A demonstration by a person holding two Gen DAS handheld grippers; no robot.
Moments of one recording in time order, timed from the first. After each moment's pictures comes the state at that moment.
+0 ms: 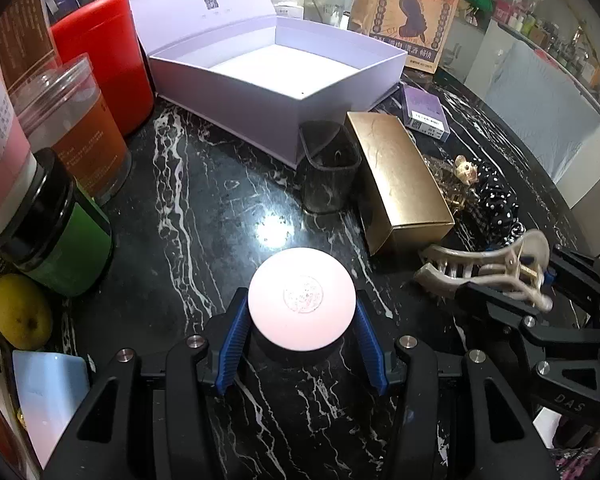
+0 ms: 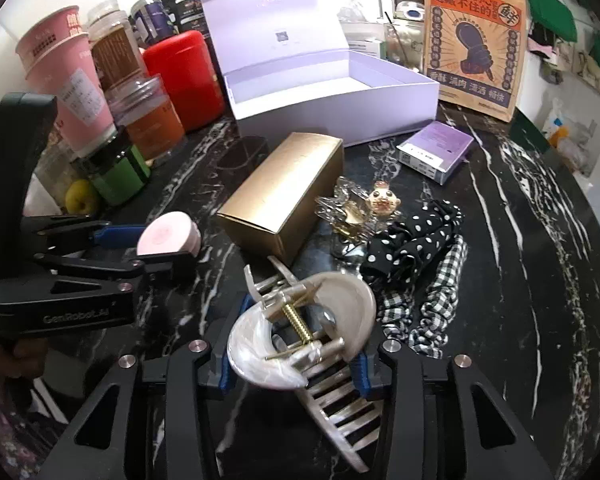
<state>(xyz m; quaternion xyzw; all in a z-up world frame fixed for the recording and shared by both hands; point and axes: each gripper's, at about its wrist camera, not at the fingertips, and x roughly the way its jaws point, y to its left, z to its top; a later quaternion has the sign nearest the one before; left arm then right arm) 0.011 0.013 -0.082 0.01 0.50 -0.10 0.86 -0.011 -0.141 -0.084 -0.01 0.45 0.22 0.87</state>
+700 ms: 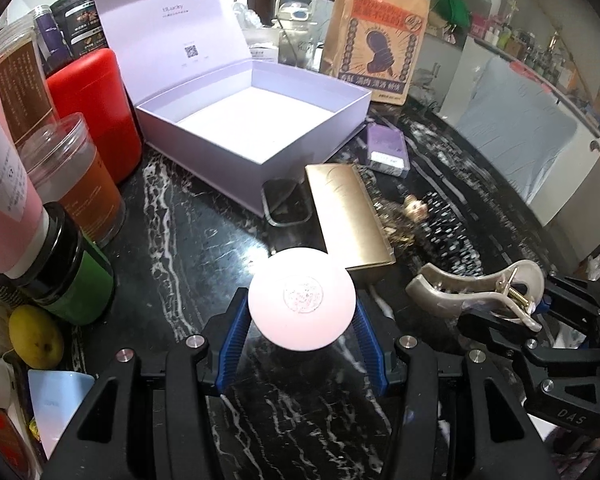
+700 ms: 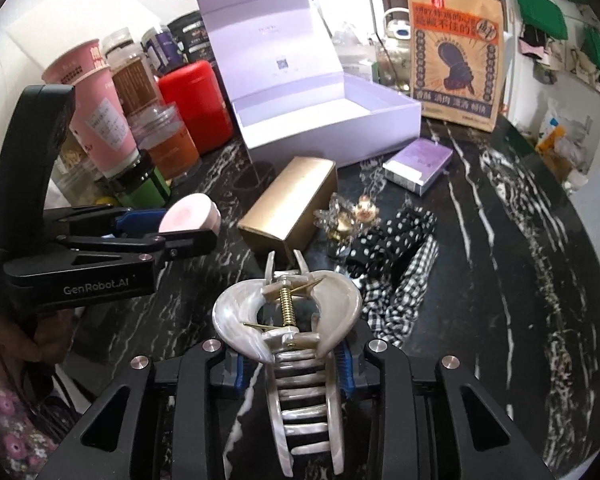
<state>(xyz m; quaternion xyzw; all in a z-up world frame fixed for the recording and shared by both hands) 0.001 0.001 -0.044 0.01 0.46 -0.13 0.88 -0.038 -0.161 -0.052 0.01 0.42 0.22 0.88</state>
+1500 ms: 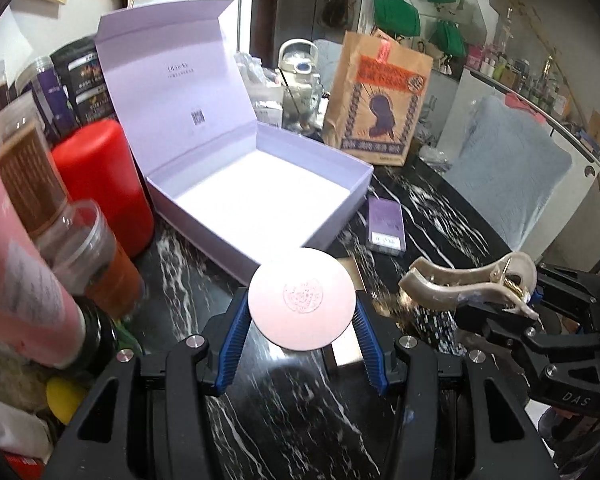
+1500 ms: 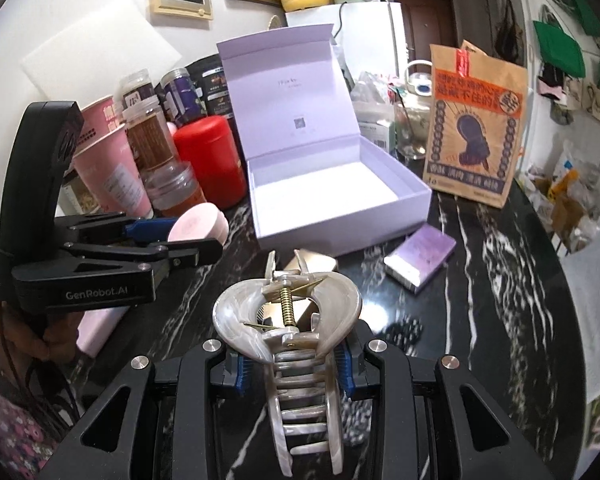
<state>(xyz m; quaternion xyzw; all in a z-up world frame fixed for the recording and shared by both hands) 0.039 0.008 0.012 0.00 0.40 -0.13 0.91 0.005 -0.160 0.001 -0.01 0.37 0.26 0.89</state>
